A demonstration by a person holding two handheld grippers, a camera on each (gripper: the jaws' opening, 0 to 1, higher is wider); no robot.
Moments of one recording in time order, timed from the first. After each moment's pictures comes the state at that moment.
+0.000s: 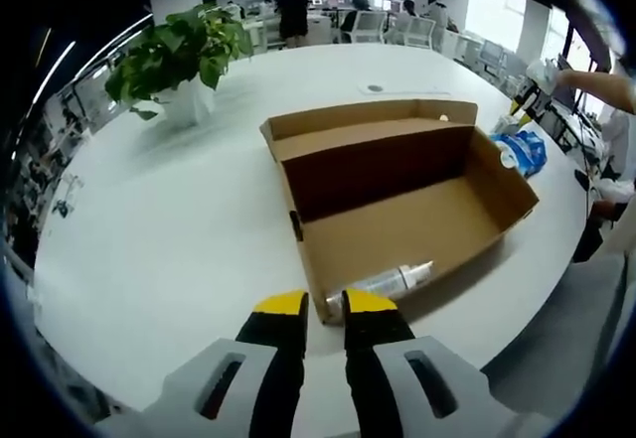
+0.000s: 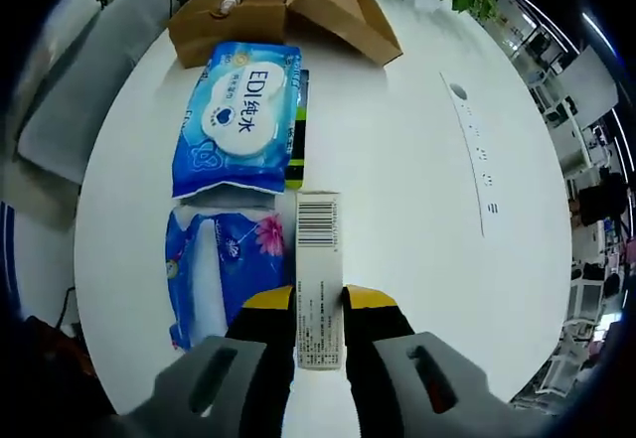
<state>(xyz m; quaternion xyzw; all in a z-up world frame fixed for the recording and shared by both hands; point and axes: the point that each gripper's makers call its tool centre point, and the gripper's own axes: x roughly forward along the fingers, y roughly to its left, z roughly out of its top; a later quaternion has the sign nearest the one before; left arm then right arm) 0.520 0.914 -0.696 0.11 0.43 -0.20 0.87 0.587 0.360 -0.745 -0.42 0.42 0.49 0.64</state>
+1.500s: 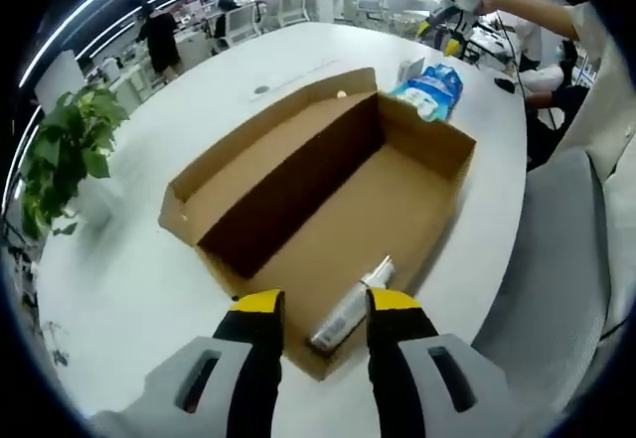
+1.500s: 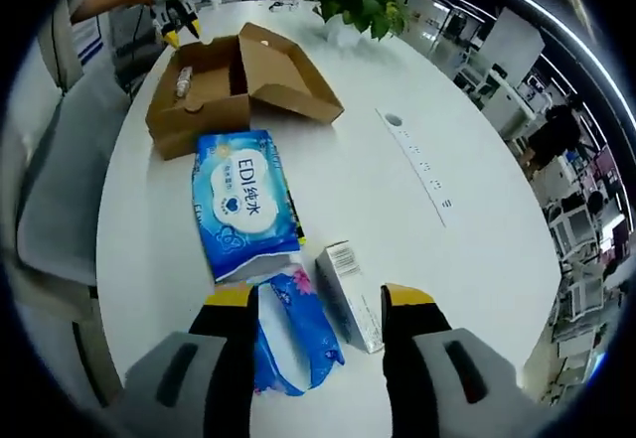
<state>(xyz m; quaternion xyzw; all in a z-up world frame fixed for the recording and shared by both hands) 0.535 0.859 -0.695 0.26 0.42 -0.42 0.76 0.550 0.391 -0.676 -0.30 0.38 0.39 0.78</state>
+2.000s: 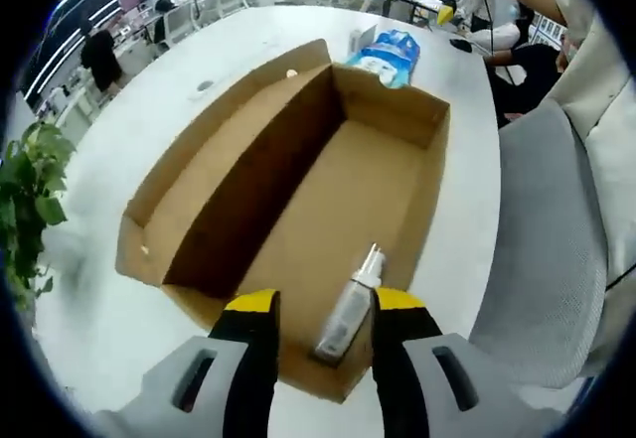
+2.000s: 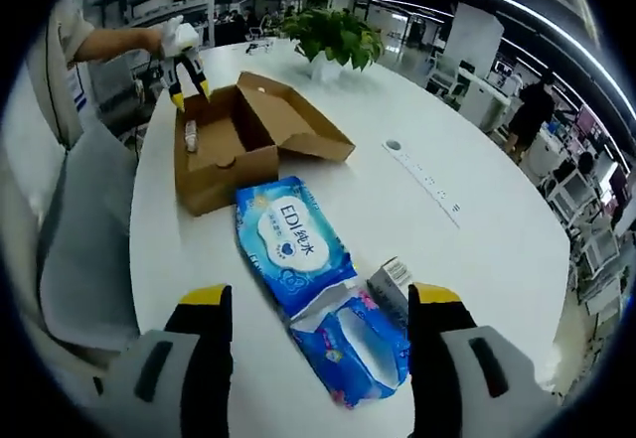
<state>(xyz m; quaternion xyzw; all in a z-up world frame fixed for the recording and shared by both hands) 0.536 0.842 -0.717 0.31 0.43 -0.51 0.68 0.496 0.441 -0.653 -0.20 0.35 0.36 0.84</state>
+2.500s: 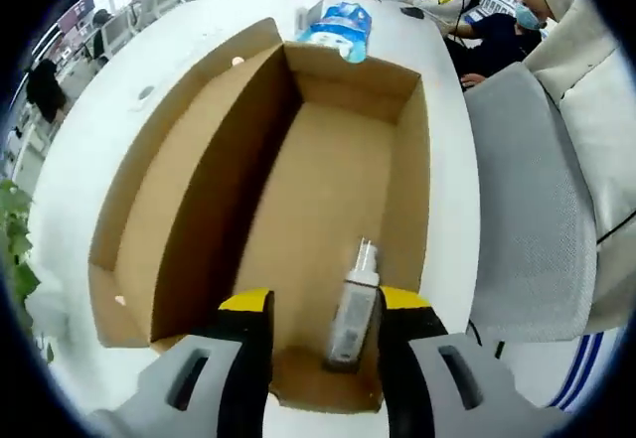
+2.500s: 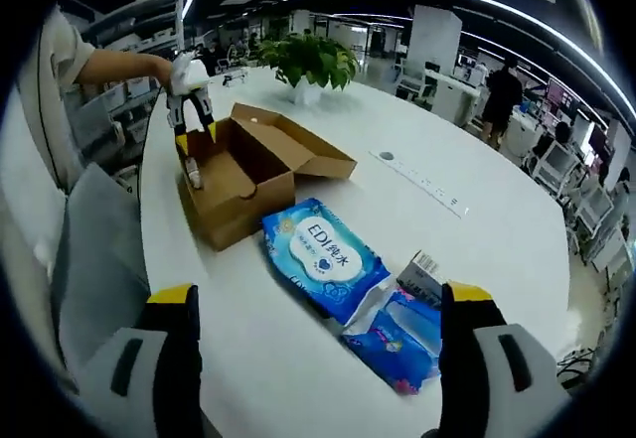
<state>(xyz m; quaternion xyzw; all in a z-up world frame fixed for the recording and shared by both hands) 0.535 0.834 -0.734 0.35 0.45 -0.59 0.57 0.459 0.473 -0.637 -0.13 0.32 0.32 0.88</state>
